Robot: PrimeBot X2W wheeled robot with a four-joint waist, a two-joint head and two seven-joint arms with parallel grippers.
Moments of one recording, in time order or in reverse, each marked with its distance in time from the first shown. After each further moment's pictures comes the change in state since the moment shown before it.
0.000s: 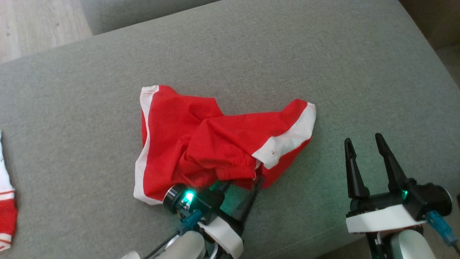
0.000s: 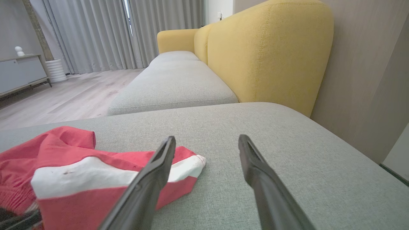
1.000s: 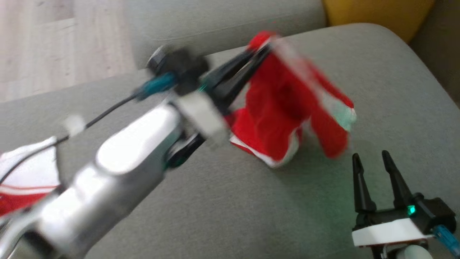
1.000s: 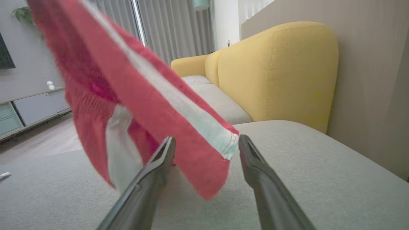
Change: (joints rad) left arm -0.658 0.181 -0.236 -0.174 -0.456 -0.053 0.125; right arm 0.068 0.000 -0.019 0.006 0.052 0.000 0.000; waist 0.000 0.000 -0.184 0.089
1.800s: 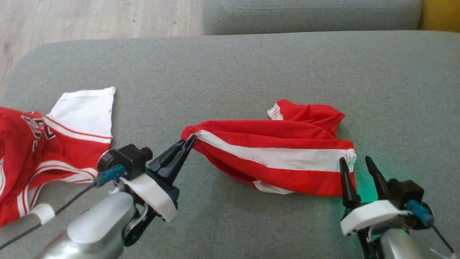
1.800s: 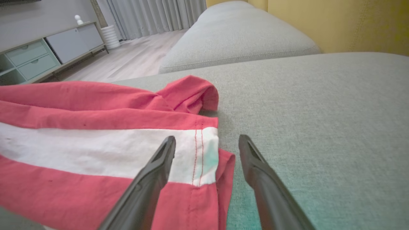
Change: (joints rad) left arm 0.405 0.222 -0.018 0.064 -0.019 0.018 -0.122; right arm -0.204 0.000 -0.003 0.425 0.019 0.000 0.000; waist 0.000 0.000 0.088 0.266
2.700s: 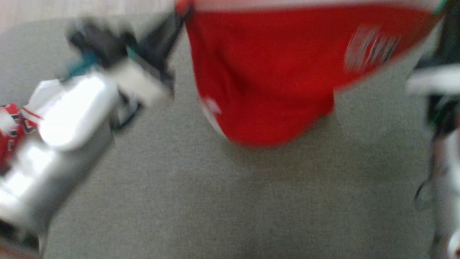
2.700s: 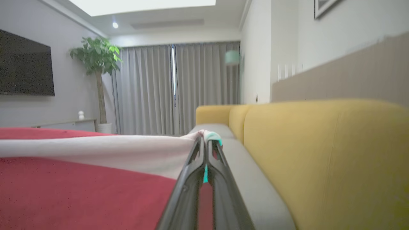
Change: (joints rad) left arm -0.419 -0.059 0.147 0.024 0.136 -0.018 -0.003; right arm -0.508 -0.126 -0.126 -0.186 -0.015 0.000 0.001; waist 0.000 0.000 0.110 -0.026
